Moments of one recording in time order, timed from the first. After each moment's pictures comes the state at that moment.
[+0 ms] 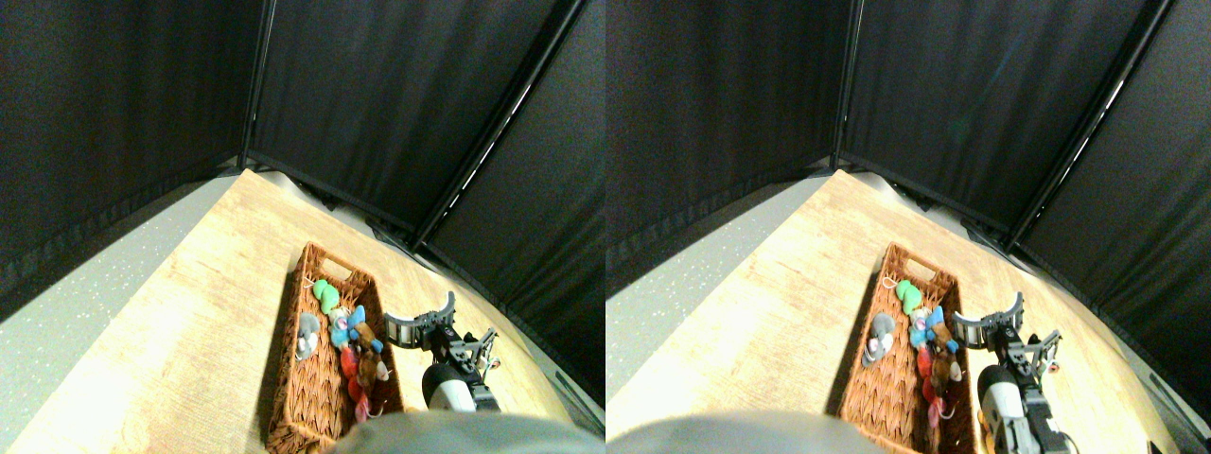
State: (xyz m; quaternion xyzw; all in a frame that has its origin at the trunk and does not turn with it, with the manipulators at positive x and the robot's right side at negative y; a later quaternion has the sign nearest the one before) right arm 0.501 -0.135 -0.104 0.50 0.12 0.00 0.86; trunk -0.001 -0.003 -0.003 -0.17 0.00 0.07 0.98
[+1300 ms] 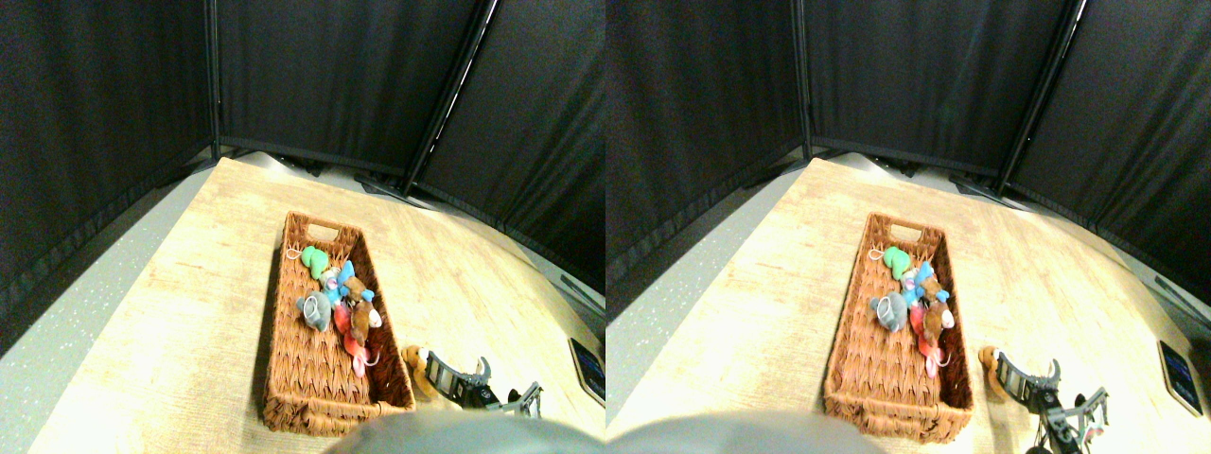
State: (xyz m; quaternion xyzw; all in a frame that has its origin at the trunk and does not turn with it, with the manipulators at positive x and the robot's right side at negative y) right arm 0.424 -0.245 -0.201 0.66 0.10 -0.17 0.73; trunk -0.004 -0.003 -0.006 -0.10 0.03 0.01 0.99
